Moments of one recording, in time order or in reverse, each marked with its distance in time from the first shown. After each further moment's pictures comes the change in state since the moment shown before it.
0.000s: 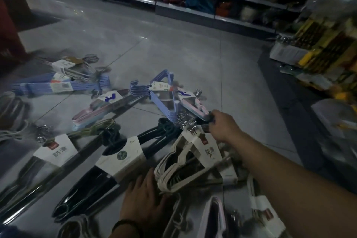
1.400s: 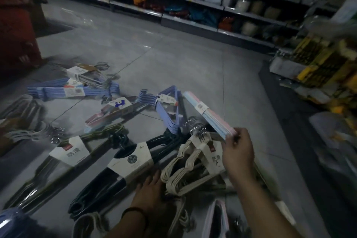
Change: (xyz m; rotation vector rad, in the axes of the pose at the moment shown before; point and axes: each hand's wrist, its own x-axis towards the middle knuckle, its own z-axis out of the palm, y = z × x) left_hand 0.026 -0.016 -0.013 0.005 -0.310 0.008; right_hand -0.121 -0.032 -0.007 0.585 0.480 0.063
